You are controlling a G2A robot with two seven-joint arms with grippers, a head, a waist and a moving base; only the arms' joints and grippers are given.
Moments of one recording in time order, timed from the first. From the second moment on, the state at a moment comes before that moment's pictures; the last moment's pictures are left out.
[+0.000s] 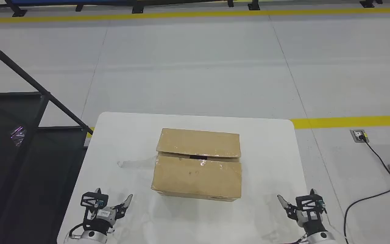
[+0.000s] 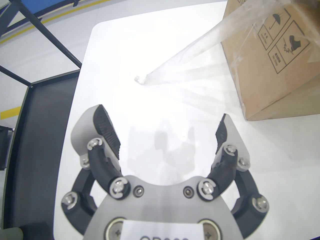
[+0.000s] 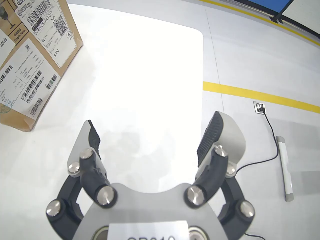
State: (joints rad) left arm 1.73 -1.15 -1.60 -1.80 1.33 0.00 0.00; right arm -1.73 -1.15 1.60 -1.80 -1.33 0.00 0.00
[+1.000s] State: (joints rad) left arm 1.61 -1.15 -1.72 -1.85 1.11 -0.13 -0.04; right arm -1.43 -1.15 1.55 -1.93 -0.79 -0.23 0.50
